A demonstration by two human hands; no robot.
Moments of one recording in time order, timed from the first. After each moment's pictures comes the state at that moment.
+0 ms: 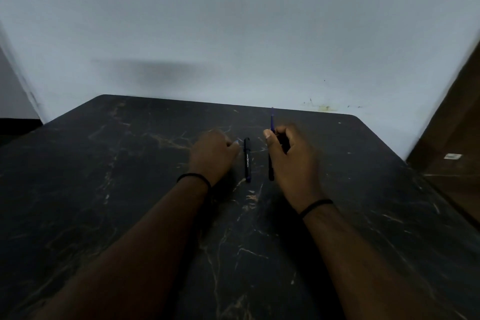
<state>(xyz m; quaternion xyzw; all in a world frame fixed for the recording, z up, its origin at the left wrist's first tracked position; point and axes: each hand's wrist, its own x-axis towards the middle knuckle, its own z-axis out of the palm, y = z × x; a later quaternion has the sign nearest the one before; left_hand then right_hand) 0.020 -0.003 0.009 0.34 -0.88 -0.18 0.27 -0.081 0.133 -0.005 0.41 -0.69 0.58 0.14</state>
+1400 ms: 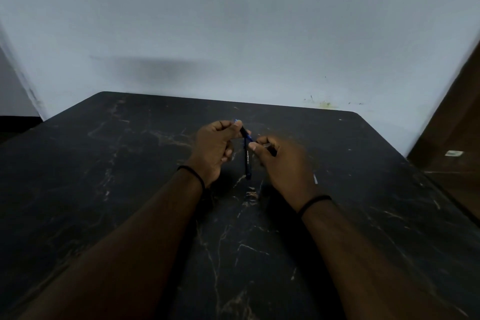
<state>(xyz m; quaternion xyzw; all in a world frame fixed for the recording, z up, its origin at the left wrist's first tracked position) 0.016 -0.001 0.005 0.21 -0.60 -0.68 0.37 -0.082 0.130 -0.010 0.46 -0.75 0.47 0.04</state>
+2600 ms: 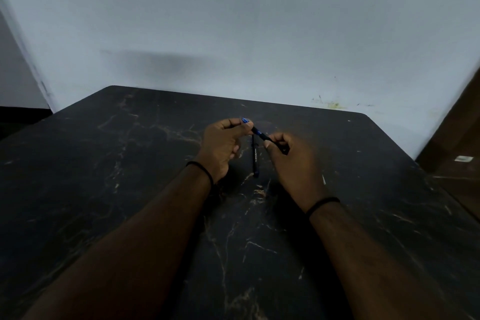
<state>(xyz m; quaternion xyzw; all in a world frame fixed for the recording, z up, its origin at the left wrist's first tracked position) 0.021 0.008 0.013 0.24 -0.57 -0.69 0.37 -0.086 0.127 -0.019 0.43 -0.75 0.49 0.08</state>
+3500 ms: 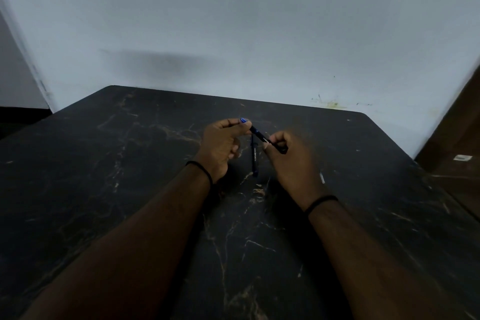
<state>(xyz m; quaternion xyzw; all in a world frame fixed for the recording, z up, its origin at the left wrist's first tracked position) 0.021 0.006 0.010 0.24 -0.56 -0.70 0.37 -0.083 0.127 -0.016 0.41 -0.76 0.50 0.03</state>
